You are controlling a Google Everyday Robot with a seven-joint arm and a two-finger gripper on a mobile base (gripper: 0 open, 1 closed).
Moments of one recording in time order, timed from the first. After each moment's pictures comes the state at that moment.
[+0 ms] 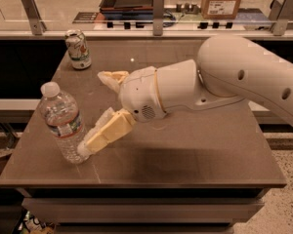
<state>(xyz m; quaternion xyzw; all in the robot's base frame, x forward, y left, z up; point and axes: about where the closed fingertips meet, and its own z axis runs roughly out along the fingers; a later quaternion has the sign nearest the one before) 0.429 0.108 0.927 -0.58 0.58 0.37 0.43</state>
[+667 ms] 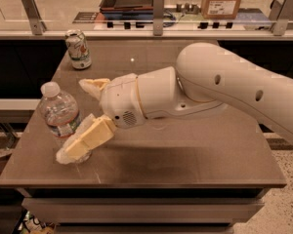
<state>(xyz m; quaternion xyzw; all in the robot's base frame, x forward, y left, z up) 0.415 0.145 0.922 -0.58 0.57 0.41 0.42</state>
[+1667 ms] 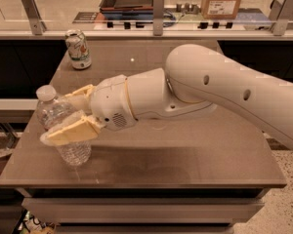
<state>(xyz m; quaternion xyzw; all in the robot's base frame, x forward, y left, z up) 0.405 0.165 0.926 -0.58 0.55 0.43 0.42</state>
